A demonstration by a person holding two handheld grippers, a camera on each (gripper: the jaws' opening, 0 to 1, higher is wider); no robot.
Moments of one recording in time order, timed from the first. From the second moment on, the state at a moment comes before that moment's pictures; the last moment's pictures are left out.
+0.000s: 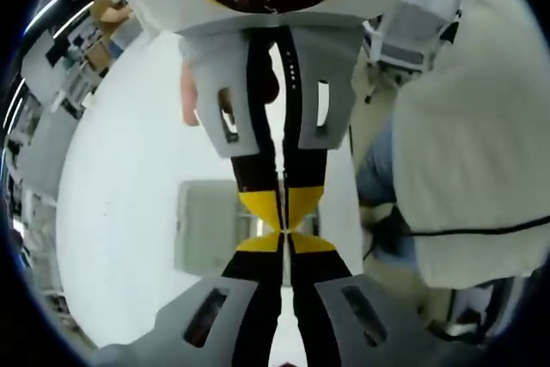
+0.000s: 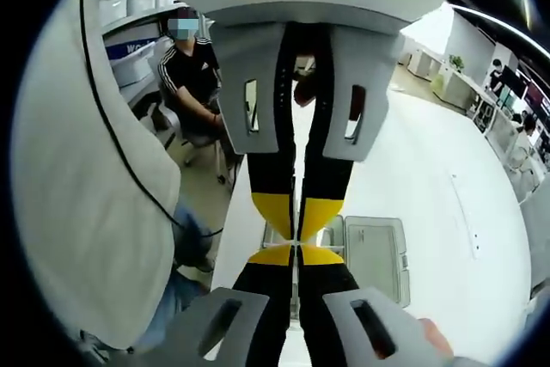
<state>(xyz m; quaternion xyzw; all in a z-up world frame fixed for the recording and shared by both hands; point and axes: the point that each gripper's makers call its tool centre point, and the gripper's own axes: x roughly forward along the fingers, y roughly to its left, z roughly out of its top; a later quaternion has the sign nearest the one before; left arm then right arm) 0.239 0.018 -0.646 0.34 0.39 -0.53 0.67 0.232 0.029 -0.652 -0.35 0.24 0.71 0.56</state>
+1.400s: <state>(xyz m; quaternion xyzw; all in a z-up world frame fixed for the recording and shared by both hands) 0.235 0.059 -0.668 0.31 0.48 -0.47 0.68 0.234 -0.007 -0.674 -0.29 0.28 0.67 0.62</state>
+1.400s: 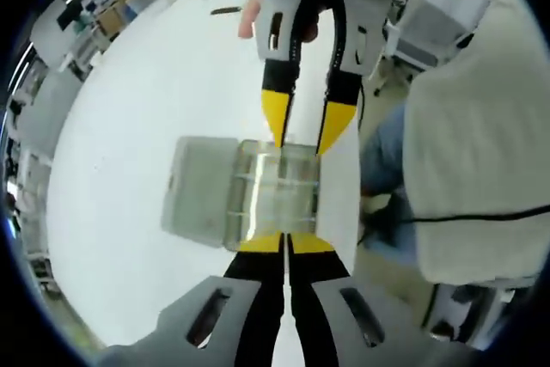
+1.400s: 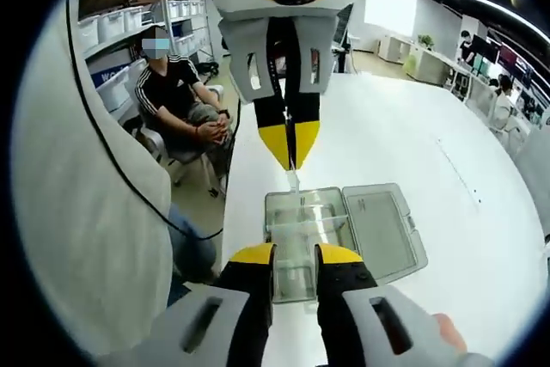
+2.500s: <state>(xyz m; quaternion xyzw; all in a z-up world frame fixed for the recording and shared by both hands) 0.243 0.067 -0.702 0.36 0.49 -0.47 0.64 0.228 -0.006 -0.677 -0.19 0.24 0.66 0.69</state>
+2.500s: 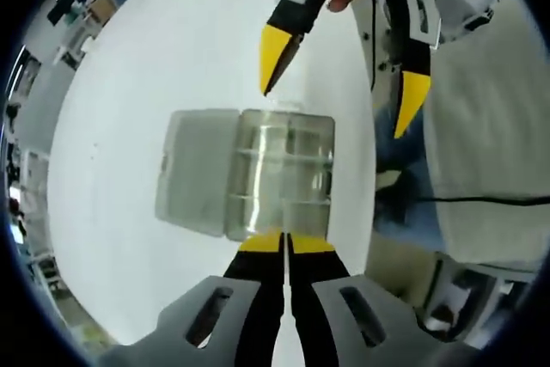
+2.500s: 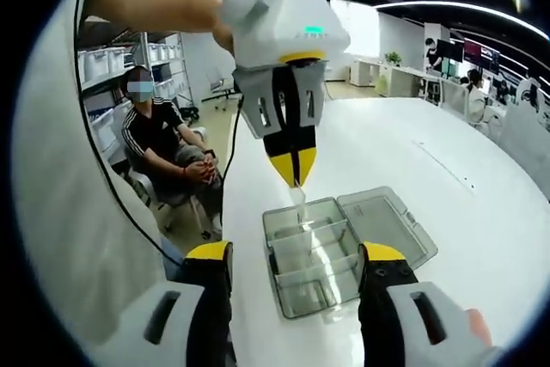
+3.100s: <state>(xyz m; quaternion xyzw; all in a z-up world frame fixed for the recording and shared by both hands) 0.249 0.070 -0.707 0.35 0.50 -0.45 0.65 0.228 -0.006 -0.683 -0.18 0.23 0.66 0.69</state>
